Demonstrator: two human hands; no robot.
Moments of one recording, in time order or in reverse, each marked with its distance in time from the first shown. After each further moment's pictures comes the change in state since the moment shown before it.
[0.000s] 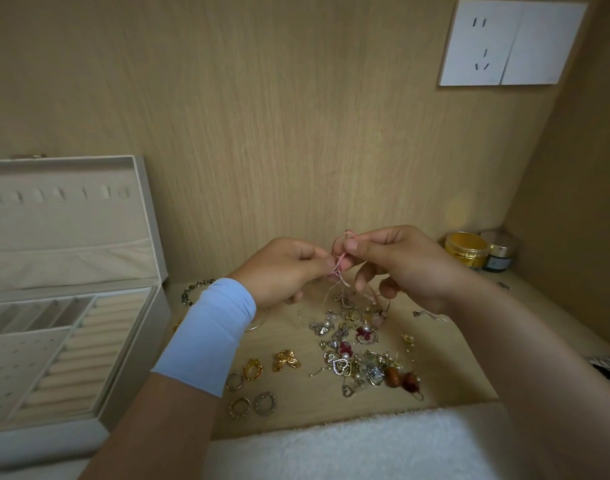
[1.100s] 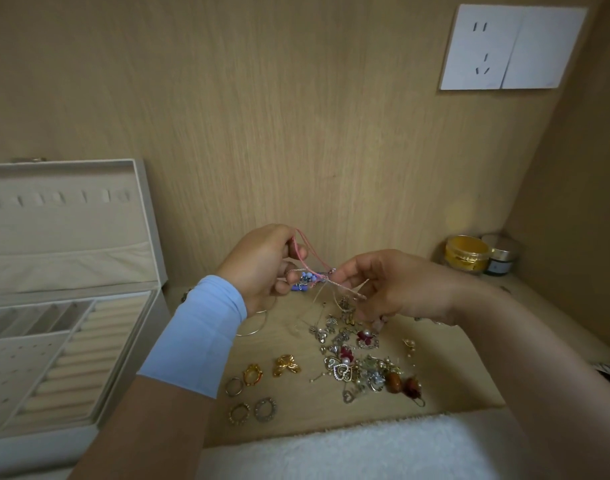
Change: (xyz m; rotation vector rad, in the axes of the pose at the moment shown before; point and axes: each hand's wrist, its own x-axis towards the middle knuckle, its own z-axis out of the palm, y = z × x) left_hand 0.007 0.002 -0.010 -0.517 0.199 -0.147; right_hand -0.002 0.006 -0.005 -0.326 -0.262 0.121
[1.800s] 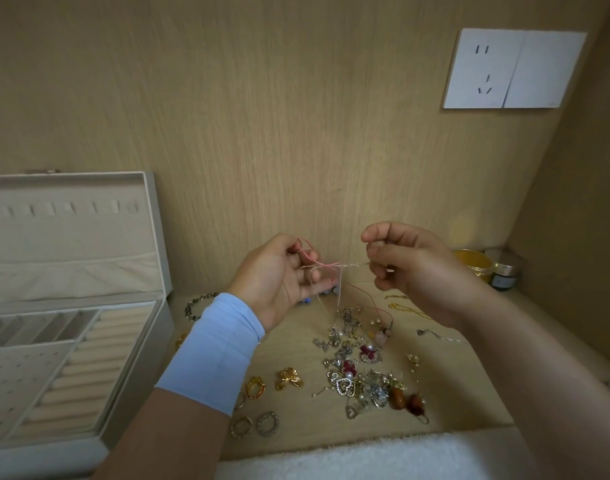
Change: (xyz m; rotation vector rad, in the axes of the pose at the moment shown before) left_hand 0.006 -0.007 0.010 -0.484 -0.109 0.001; right_hand 0.003 -0.011 -0.006 0.487 0.358 -0.268
